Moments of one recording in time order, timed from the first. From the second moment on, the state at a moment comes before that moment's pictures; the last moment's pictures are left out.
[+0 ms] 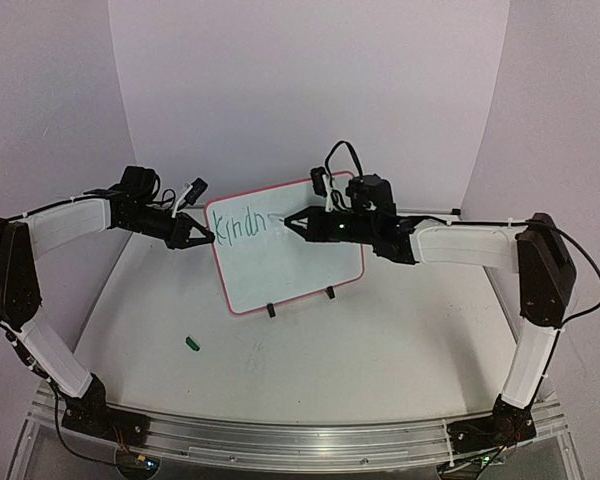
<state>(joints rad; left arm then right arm) -0.24 1.59 1.23 -0.48 0.84 0.32 0.74 1.88 1.38 0.23 -0.32 0.50</state>
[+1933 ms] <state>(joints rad) -0.24 1.59 1.23 -0.48 0.84 0.32 0.70 1.90 1.45 0.24 -0.35 0.53</state>
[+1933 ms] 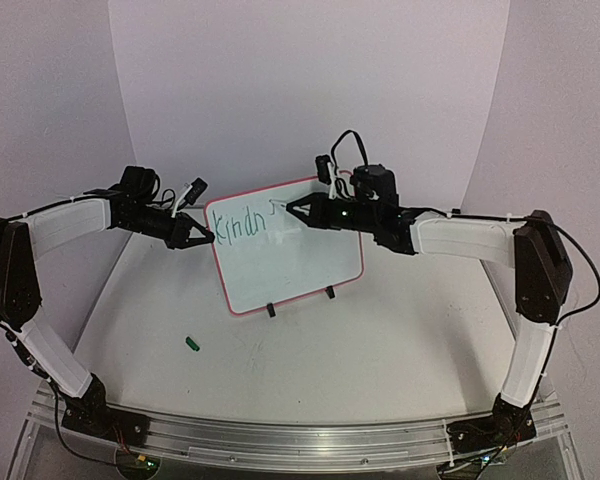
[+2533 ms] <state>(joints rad) -0.24 1.59 1.23 -0.48 0.84 0.31 0.70 1.92 1.36 0.26 -0.39 0.54</state>
